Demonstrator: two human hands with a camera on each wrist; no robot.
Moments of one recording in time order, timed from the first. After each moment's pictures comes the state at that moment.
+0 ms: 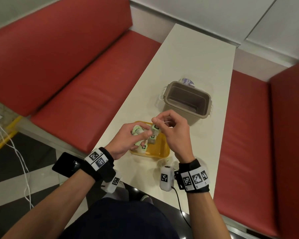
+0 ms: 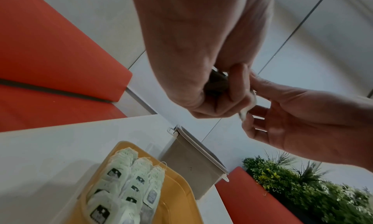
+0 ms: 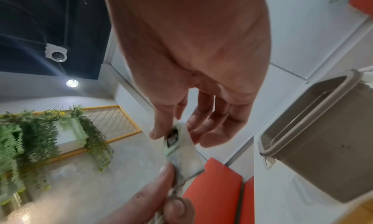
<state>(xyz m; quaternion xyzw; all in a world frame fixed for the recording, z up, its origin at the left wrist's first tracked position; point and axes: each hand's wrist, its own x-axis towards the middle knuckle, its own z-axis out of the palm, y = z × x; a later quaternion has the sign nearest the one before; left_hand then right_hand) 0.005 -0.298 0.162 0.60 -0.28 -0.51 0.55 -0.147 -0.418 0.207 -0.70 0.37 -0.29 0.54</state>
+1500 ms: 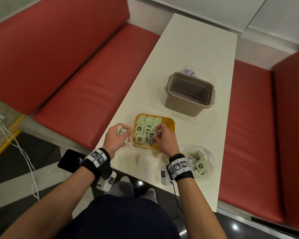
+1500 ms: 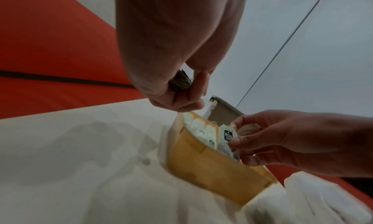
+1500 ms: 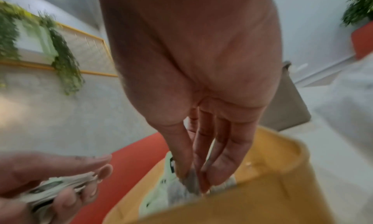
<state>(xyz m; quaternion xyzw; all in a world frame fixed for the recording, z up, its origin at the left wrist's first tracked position) 0.039 -0.265 0.074 0.72 -0.16 -0.41 0.54 -0.137 -0.408 0.070 -0.78 0.47 -0.06 0.42</state>
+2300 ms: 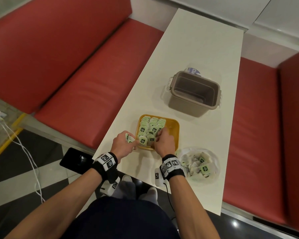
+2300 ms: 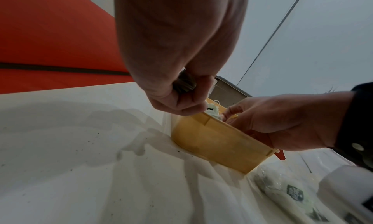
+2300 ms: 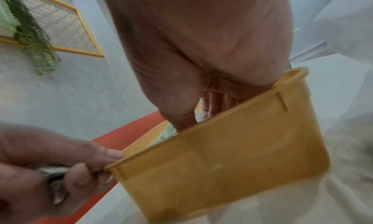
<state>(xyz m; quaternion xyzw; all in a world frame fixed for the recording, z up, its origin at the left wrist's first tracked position) 0.032 -0.270 0.039 0.80 -0.17 -0.40 0.41 -0.112 -0.396 0.034 -0.73 0.58 -0.02 0.35</state>
